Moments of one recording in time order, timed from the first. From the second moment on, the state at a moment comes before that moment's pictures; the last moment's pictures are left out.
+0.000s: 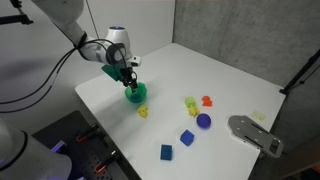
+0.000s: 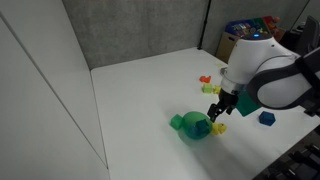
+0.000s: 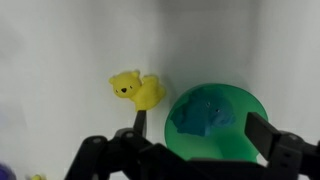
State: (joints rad) arm 0.20 0.29 0.08 -2.39 -0.11 2.64 0.43
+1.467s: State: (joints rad) arm 0.27 0.47 0.01 -2.34 -0.18 2.89 0.21
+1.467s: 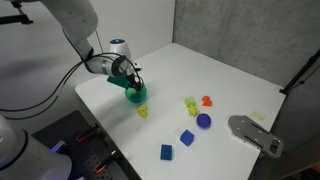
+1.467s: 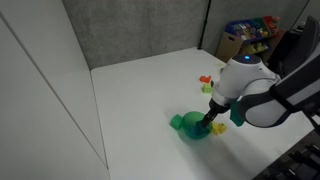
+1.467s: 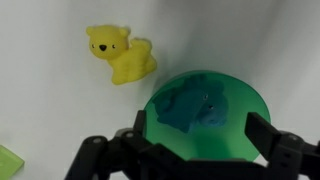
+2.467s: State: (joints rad) arm 0.32 0.62 -0.04 -2.30 -0.25 3.09 -0.03
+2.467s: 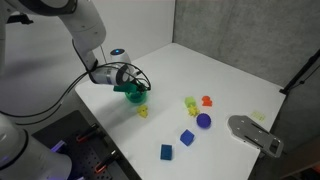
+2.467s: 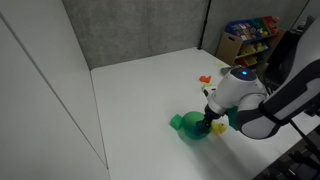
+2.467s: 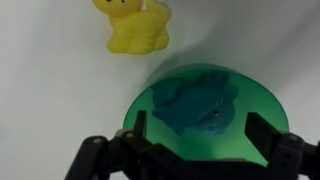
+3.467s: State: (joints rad) arm 0.44 0.71 -0.15 -2.24 -0.25 3.13 -0.07
